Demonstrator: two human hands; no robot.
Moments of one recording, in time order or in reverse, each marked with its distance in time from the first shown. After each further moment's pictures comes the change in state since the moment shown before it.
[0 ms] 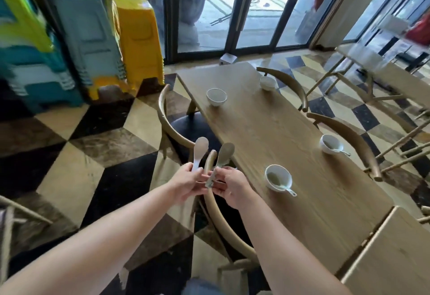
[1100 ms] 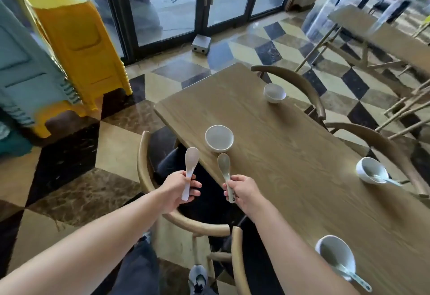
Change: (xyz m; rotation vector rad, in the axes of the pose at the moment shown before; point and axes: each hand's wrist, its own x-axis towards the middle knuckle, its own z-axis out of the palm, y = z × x) left_hand 0.335 0.199 -0.111 0.126 0.012 -0.286; right_hand 0.298 -0.176 0.055 -0.048 0.307 0.072
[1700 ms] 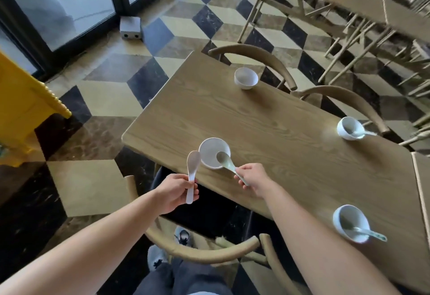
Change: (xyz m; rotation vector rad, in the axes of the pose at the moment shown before) left_hand 0.124 0.117 -0.048 0.276 -0.346 -0.179; right_hand 0.064 -0.079 0.034 -0.025 0.348 0.112
